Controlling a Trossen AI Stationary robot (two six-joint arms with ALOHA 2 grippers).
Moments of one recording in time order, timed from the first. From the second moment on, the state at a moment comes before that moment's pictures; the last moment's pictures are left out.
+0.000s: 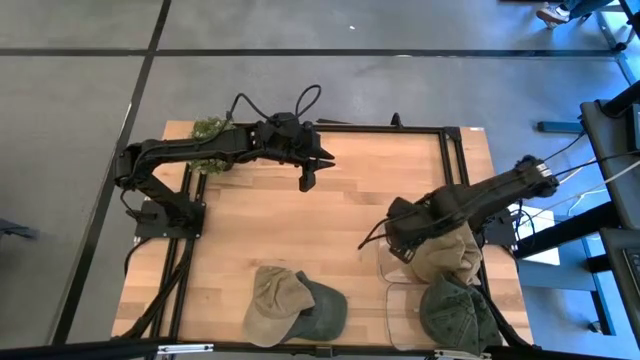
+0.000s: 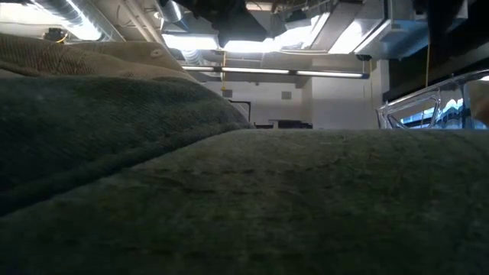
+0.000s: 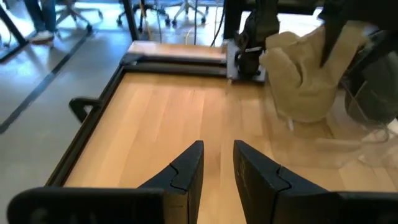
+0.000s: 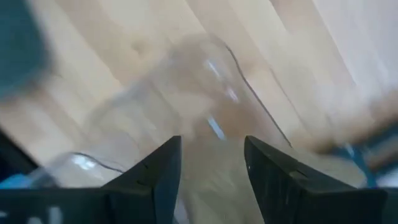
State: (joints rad) left arm 0.28 1.51 1.32 -0.26 0.15 0.07; right arm 0.39 1.48 1.47 -1.48 0.09 1.01
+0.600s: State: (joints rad) left arm 0.25 1.28 1.32 -0.63 0.14 -0.08; right arm 0.12 1.41 1.37 -0.94 -0.02 0.24
